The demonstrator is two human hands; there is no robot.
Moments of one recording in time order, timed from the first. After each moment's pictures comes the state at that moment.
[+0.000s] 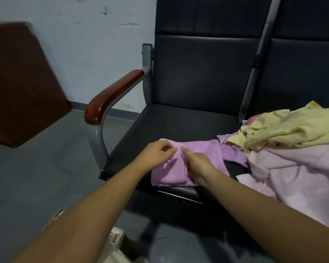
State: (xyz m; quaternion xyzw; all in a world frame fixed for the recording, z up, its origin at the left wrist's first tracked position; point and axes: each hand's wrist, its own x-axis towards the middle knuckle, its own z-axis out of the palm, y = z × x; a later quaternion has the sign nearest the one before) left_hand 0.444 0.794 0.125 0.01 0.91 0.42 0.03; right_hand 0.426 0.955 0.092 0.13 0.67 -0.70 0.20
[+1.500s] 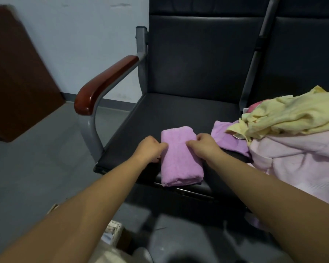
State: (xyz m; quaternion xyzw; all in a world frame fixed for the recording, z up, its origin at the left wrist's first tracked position) left_hand 0.435 0.800 0.106 -0.19 0.86 0.47 0.07; right_hand 0.403 0.977 0.105 0.06 0.86 -0.49 0.12
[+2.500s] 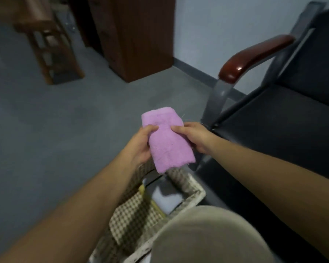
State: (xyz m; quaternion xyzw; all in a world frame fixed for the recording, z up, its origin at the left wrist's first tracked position) left_hand 0.661 0.545 0.046 -0.33 0.35 0.86 -0.17; right_hand 0.520 0.657 0.066 -0.21 0.70 -0.52 0.43
